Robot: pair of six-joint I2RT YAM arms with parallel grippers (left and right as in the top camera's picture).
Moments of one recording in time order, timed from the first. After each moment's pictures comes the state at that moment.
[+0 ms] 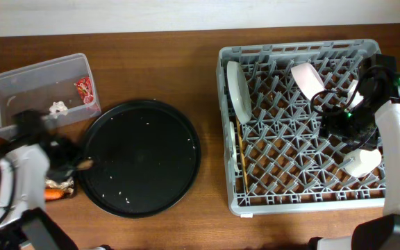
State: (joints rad) left arm 0.47 1.55 1.03 -0.89 0.08 -0.59; right arm -0.21 1.58 1.54 -1.48 -0.03 0.13
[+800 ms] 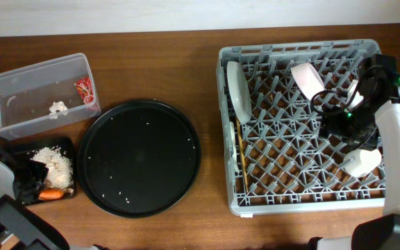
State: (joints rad) left arm 0.75 1.66 1.04 -0.81 0.01 -0.54; right arm -0.21 1.58 1.54 -1.48 -0.03 0.13
